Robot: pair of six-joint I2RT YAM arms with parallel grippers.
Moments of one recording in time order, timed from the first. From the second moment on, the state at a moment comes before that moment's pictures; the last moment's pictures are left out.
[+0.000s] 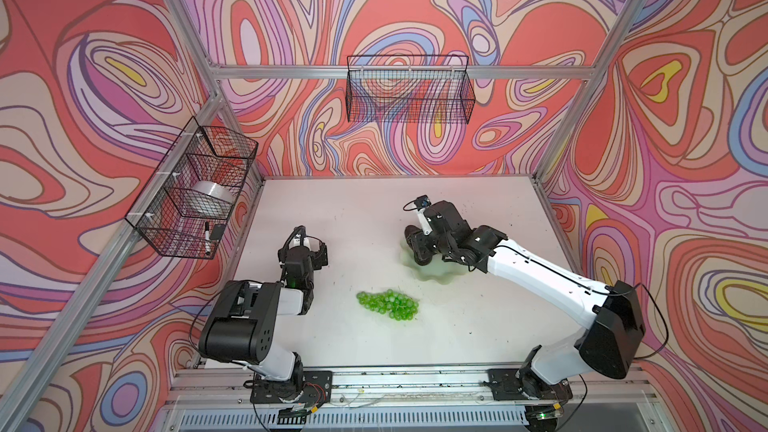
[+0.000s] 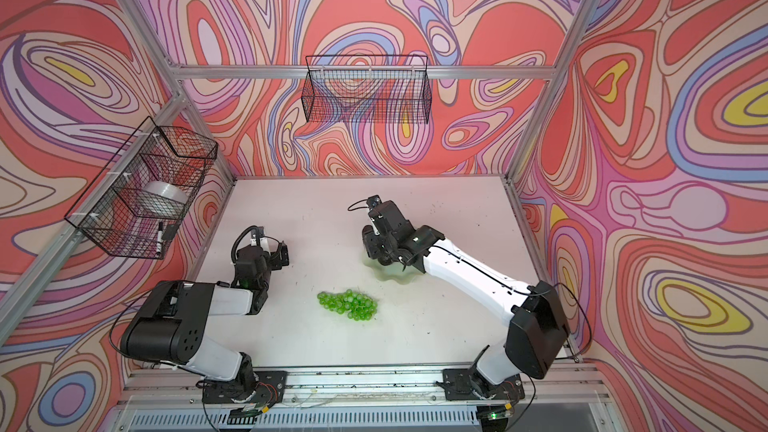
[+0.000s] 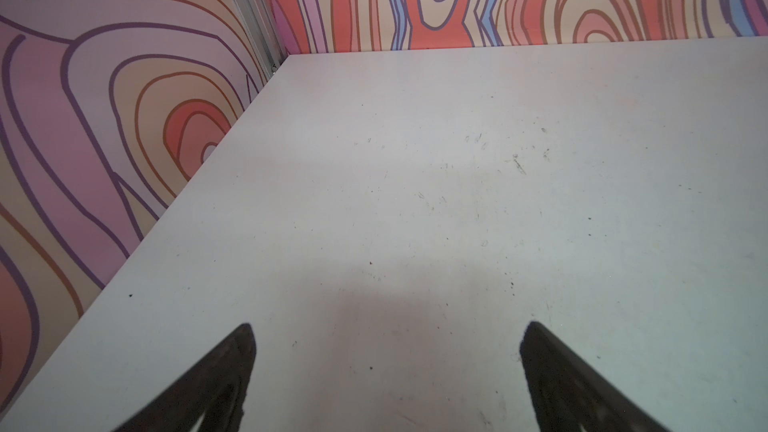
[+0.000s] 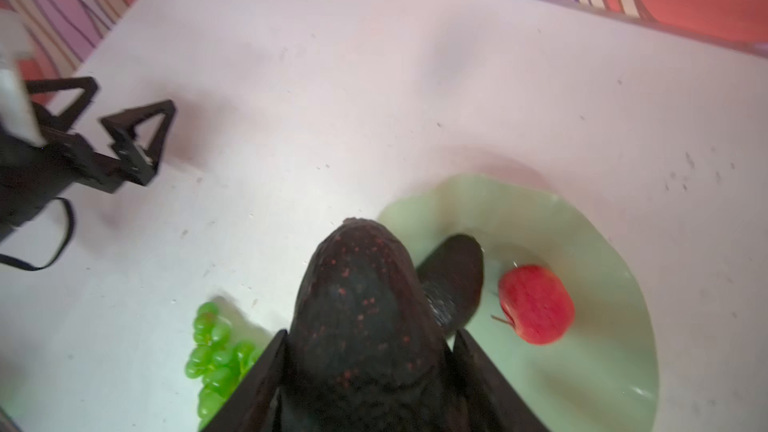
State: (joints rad) left arm -0.07 1.55 0.35 0.83 -0.28 -0.01; right arm 0.72 1.49 1.23 -0.56 0.13 0.29
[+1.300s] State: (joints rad) left arm -0.07 1.55 0.35 0.83 -0.28 -0.01; right arm 0.60 1.69 1.08 -0.52 0.19 0.41
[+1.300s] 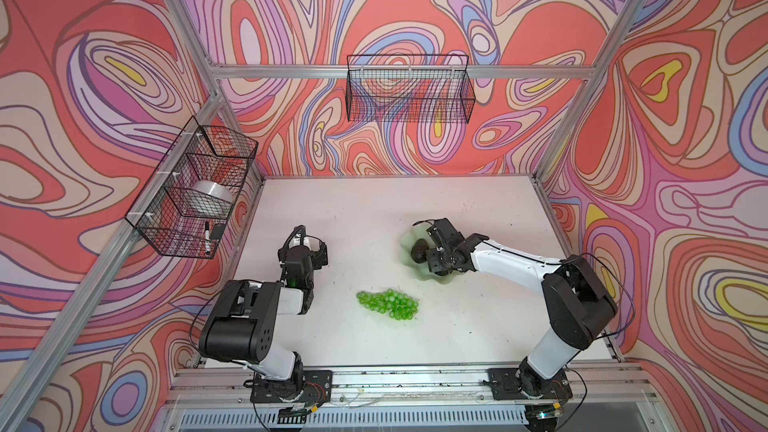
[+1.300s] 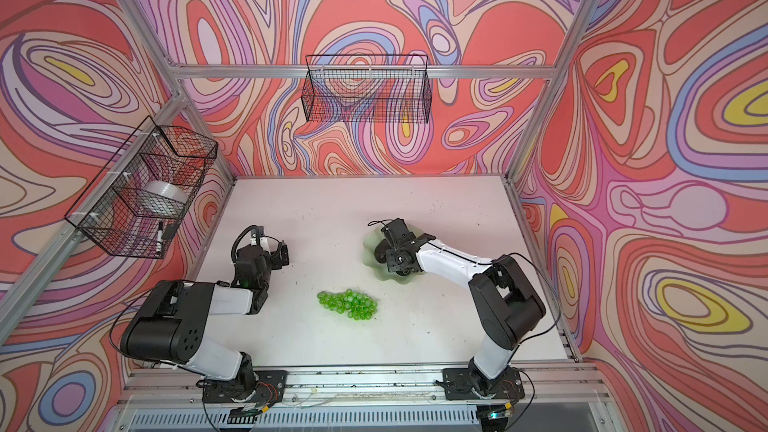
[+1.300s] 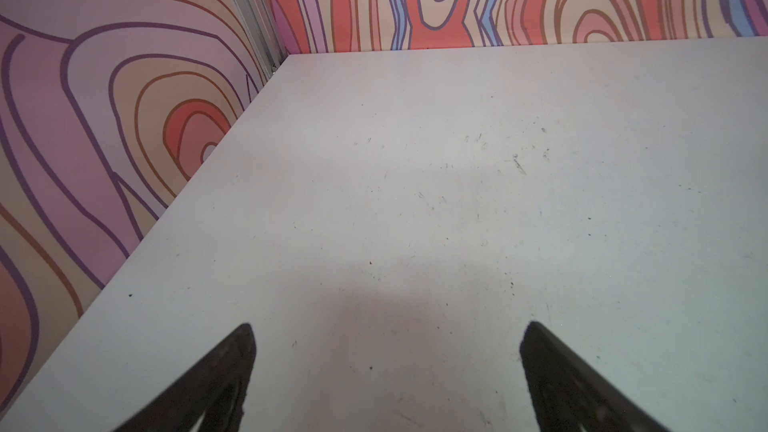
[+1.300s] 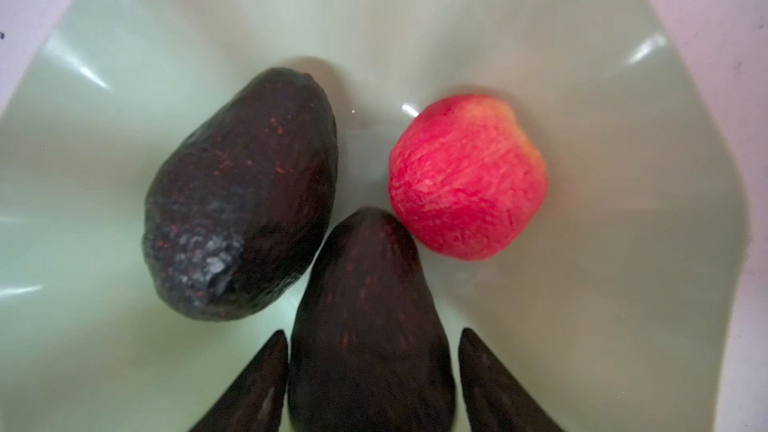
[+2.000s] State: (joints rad) left arm -0.07 1.55 0.35 0.83 -0.28 -0.01; right arm 0.97 1.52 1.18 -0.57 0.05 0.16
